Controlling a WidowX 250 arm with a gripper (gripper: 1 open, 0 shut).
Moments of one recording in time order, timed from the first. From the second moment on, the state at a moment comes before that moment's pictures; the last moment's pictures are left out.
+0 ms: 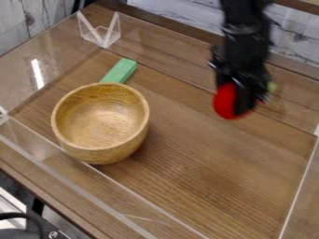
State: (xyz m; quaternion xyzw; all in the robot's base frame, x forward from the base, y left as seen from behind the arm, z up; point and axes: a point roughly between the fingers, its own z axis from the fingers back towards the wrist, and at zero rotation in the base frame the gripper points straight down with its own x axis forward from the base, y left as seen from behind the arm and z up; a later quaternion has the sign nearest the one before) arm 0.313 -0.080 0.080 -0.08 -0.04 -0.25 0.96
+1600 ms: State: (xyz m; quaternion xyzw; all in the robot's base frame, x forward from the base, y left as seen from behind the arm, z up) arm 0.308 -0.064 0.028 -0.07 -0.01 -0.22 0.97
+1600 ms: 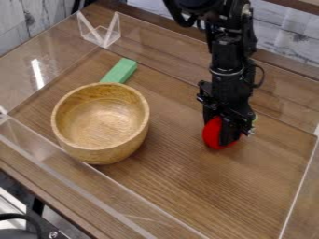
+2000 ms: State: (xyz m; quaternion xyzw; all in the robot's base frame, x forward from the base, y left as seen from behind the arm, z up) arm 0.297 -0.078 0.026 -0.07 -0.02 -0.34 0.94
